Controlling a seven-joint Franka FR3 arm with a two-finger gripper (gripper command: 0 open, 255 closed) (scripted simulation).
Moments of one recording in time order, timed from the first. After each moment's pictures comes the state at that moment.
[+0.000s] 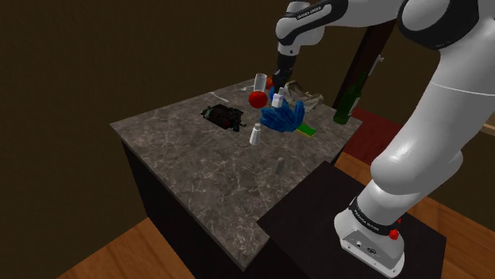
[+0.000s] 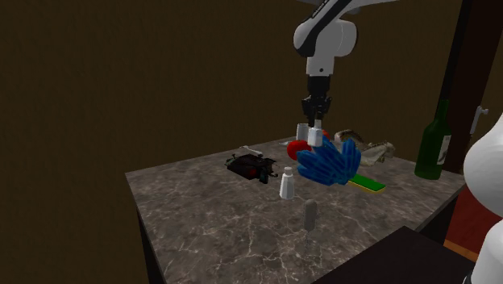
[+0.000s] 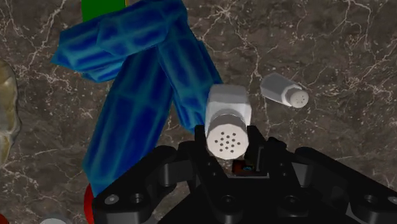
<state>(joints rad) -0.34 0.16 0.03 -1.90 0.00 2.05 -0.41</state>
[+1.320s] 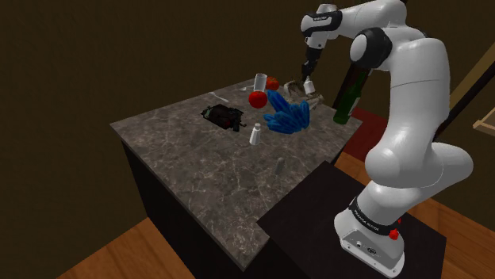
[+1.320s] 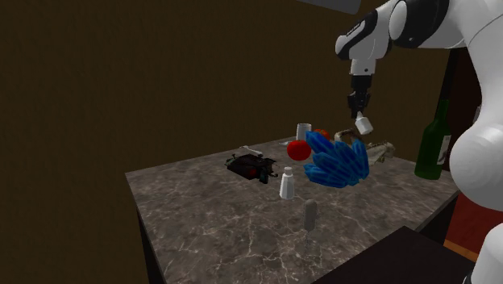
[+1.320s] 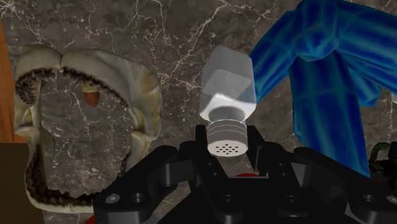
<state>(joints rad) -0.60 0.66 -0.08 -1.13 0.04 1.78 -0.76</state>
